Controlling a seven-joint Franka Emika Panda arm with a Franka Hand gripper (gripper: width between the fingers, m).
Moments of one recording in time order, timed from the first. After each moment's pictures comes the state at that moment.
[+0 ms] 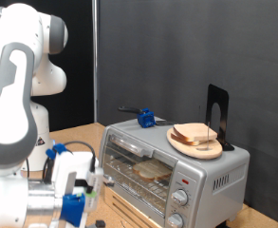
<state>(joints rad) -0.28 0.74 -0.20 -1.59 1.36 1.54 -0.07</state>
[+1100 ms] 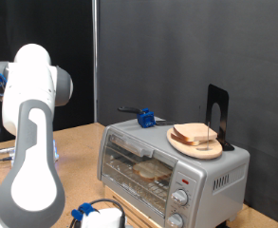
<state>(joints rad) -0.28 1.13 -0.17 -1.08 1.40 1.51 -0.02</state>
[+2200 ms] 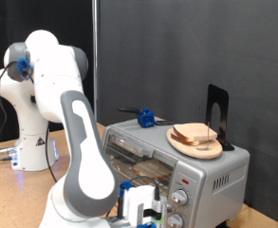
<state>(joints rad) -0.13 0.95 -0.11 -1.46 1.44 1.63 -0.30</state>
